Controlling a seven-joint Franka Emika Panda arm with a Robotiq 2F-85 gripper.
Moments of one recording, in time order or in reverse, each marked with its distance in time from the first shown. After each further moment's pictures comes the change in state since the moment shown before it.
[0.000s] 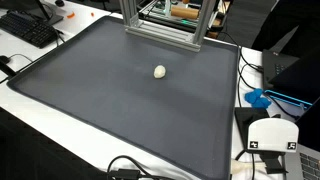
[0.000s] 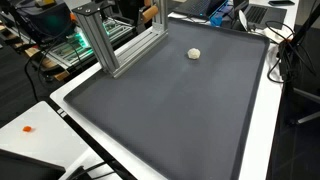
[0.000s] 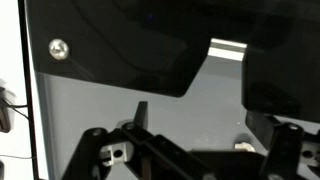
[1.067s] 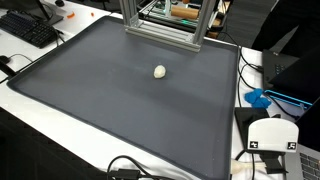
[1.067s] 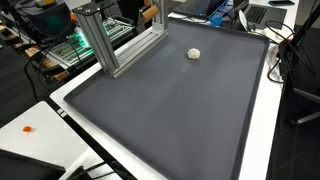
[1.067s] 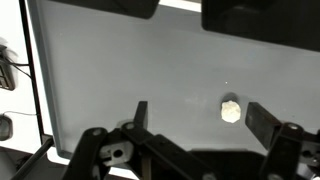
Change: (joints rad) arm 0.045 0.007 0.059 0.108 0.025 0.008 0.070
